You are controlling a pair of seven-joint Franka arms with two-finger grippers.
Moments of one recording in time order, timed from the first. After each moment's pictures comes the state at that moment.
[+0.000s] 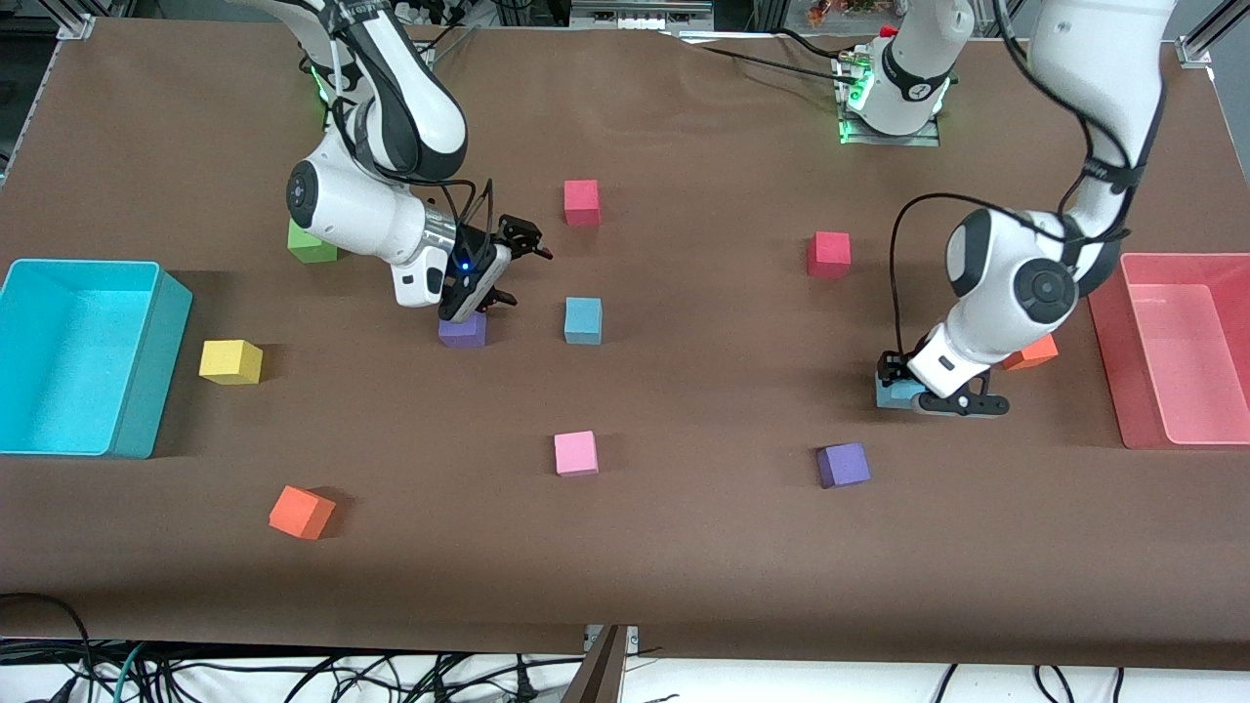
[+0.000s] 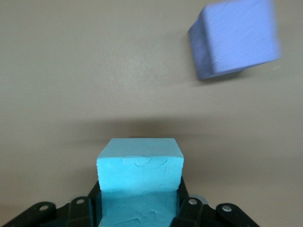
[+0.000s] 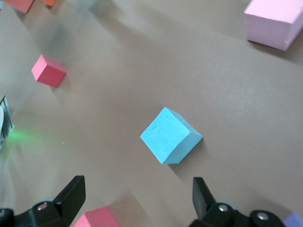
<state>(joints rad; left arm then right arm) -0.08 0.35 -0.04 -2.03 -0.05 2.39 -0.06 0.58 0.21 -0.06 -2.18 0.99 2.41 -0.96</state>
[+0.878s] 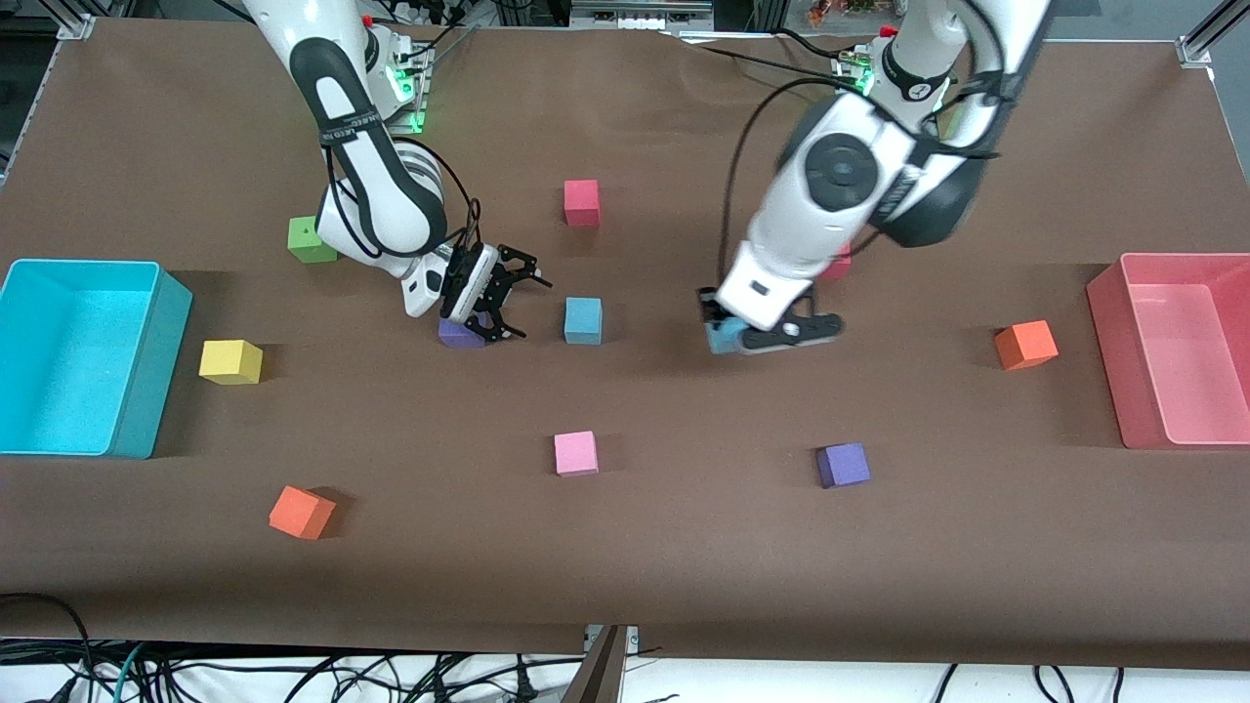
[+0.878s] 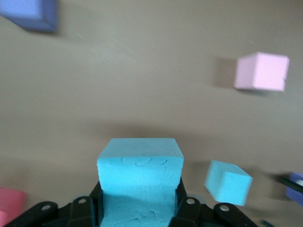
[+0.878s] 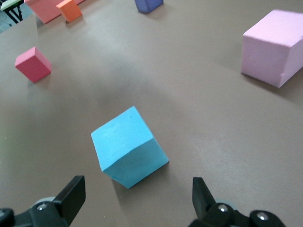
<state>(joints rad) -0.43 0.40 -0.20 -1.65 -0.05 2.10 -0.84 0.58 0.41 -0.05 -2.23 1.78 2.51 -2.02</state>
